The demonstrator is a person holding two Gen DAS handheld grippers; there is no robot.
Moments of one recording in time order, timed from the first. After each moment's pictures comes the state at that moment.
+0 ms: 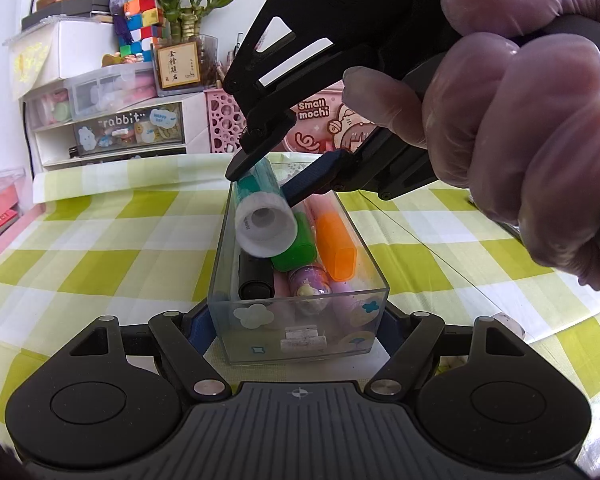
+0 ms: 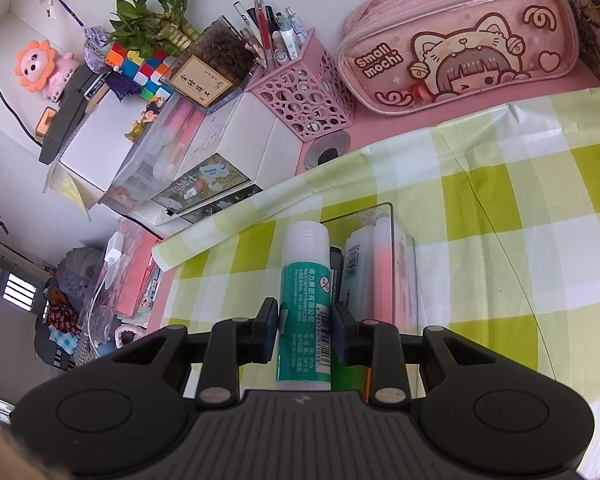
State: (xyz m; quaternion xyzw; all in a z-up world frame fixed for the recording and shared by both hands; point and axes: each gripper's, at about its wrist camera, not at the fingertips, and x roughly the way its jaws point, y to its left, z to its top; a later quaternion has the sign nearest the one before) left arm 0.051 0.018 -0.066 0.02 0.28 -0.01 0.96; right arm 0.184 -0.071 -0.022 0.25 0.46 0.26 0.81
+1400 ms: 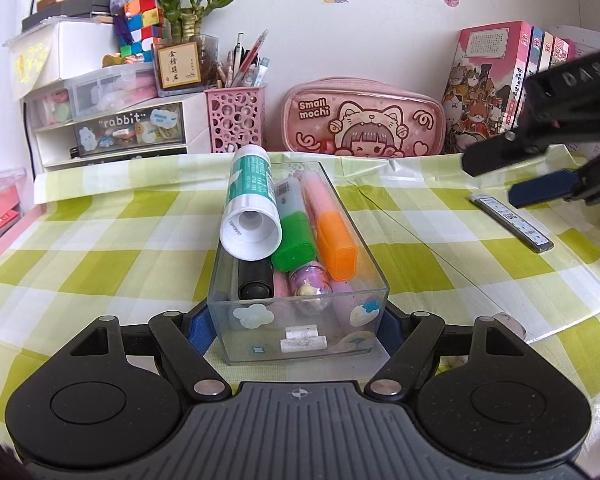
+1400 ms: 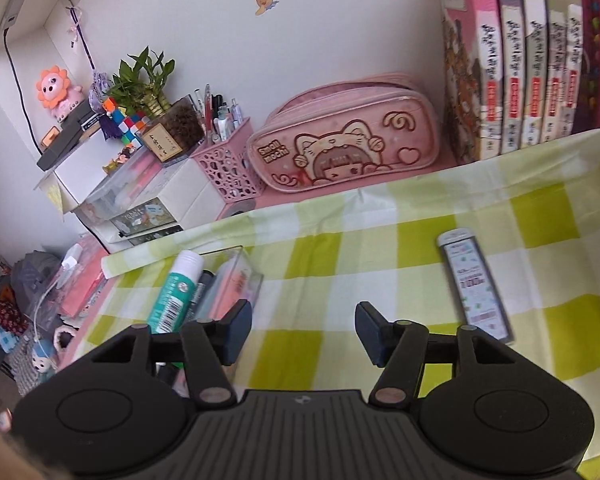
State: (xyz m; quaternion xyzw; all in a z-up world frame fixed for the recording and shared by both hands) left arm 0.051 0.016 -0.065 0.02 0.28 -0.01 0.96; right arm 0.110 -0.201 -0.021 0.17 0.34 0.19 0.90
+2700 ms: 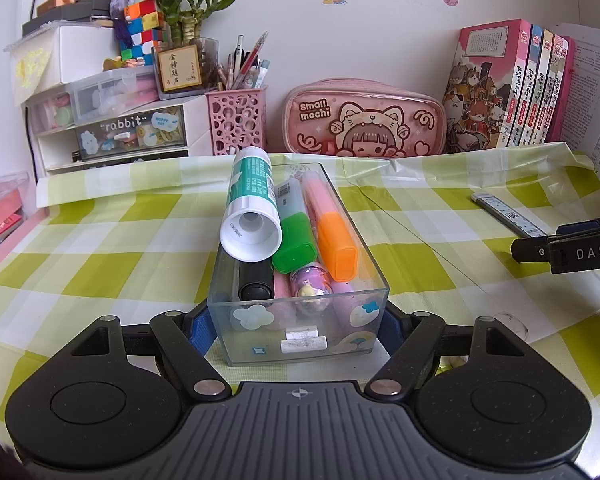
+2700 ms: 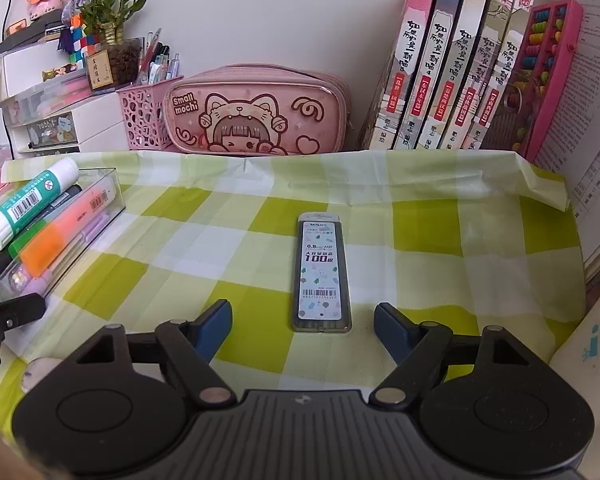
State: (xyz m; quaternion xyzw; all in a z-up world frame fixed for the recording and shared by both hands) left arm 0.048 0.017 -0.066 0.02 0.28 0.00 0.96; right arm 0.104 -0.220 -0.073 -0.02 0.30 0.11 0.95
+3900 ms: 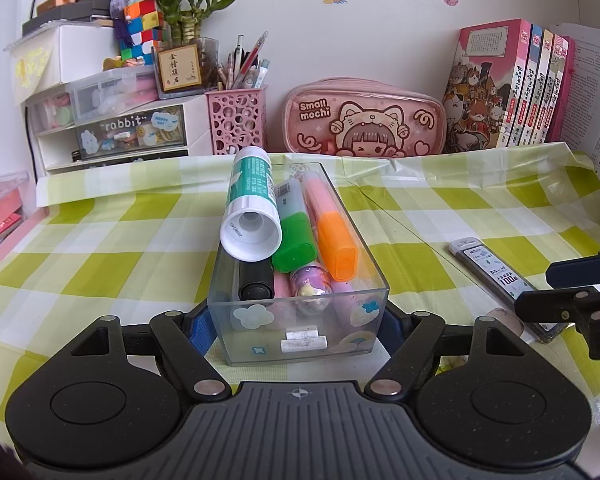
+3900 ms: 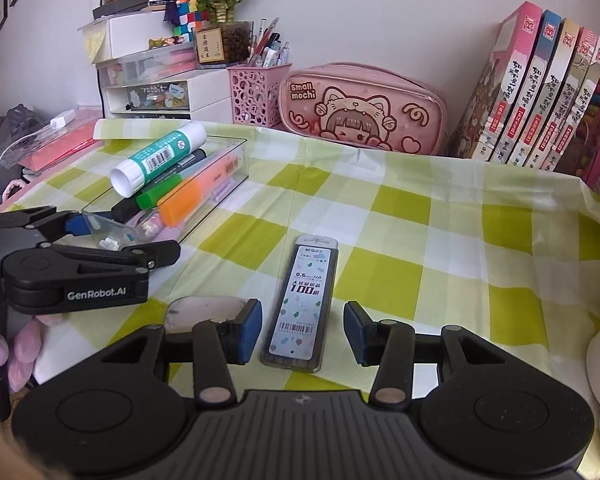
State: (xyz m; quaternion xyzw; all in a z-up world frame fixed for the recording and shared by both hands) left arm 0.048 0.017 -0.065 0.02 0.28 0.00 0.96; right arm 0.055 -0.178 -0.057 -0.05 0.32 0.20 0.93
